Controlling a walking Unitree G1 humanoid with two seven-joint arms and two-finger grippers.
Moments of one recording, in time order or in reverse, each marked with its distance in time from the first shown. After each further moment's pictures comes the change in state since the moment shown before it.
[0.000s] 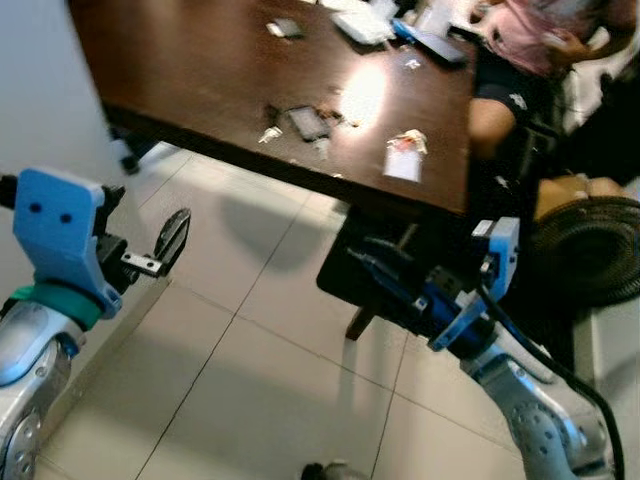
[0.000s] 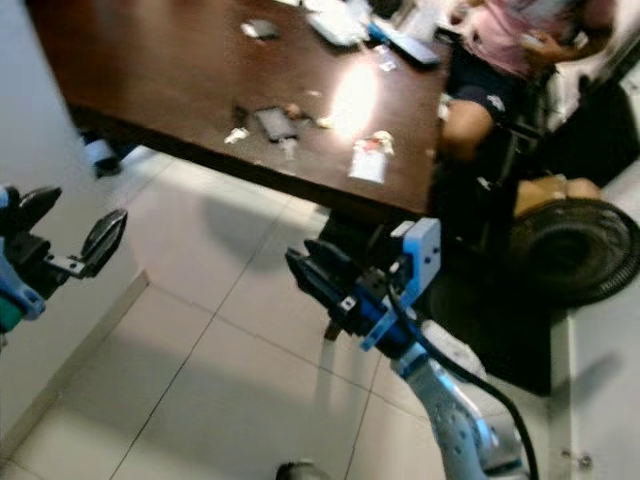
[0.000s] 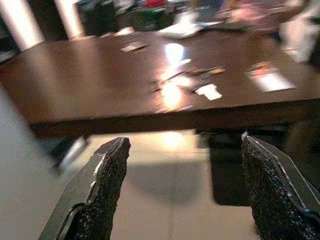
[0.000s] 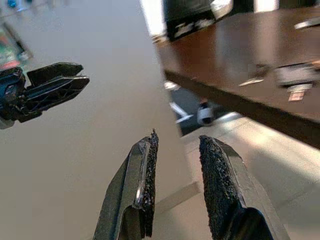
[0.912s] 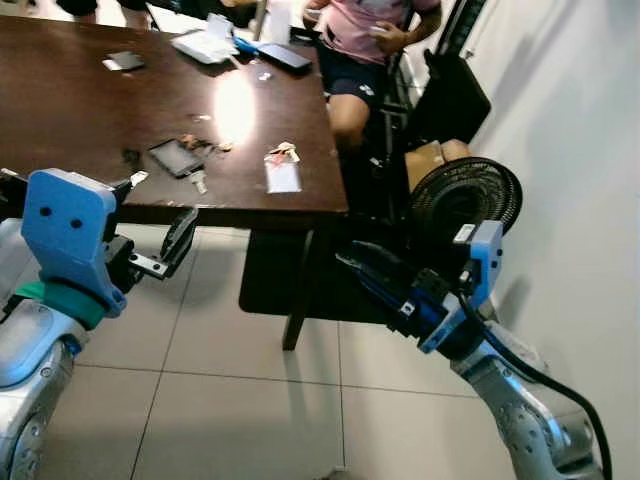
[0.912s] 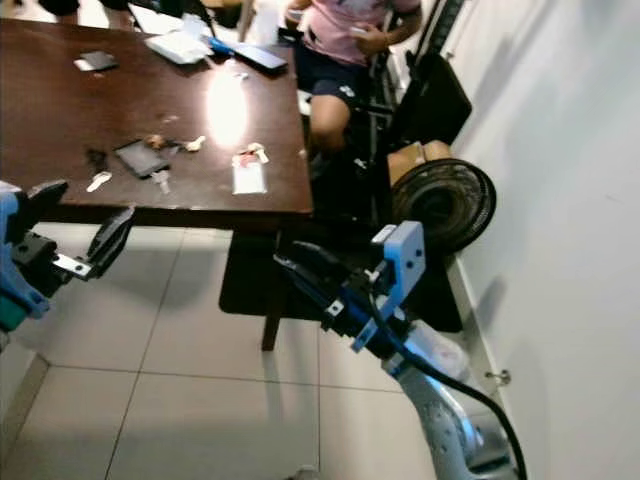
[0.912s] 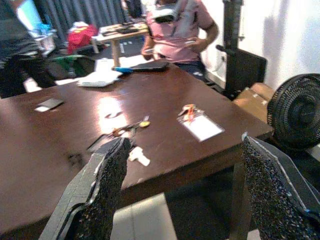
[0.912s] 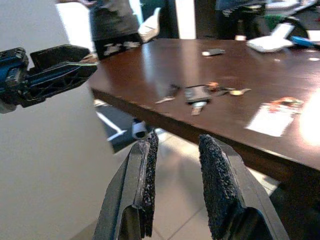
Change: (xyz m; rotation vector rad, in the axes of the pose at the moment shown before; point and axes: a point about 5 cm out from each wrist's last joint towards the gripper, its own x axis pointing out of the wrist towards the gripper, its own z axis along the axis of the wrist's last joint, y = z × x) left arm -0.001 -0.001 0.002 0.054 -0.036 -0.007; right arm 0.006 0.006 -0.005 -0.066 0.015 0.024
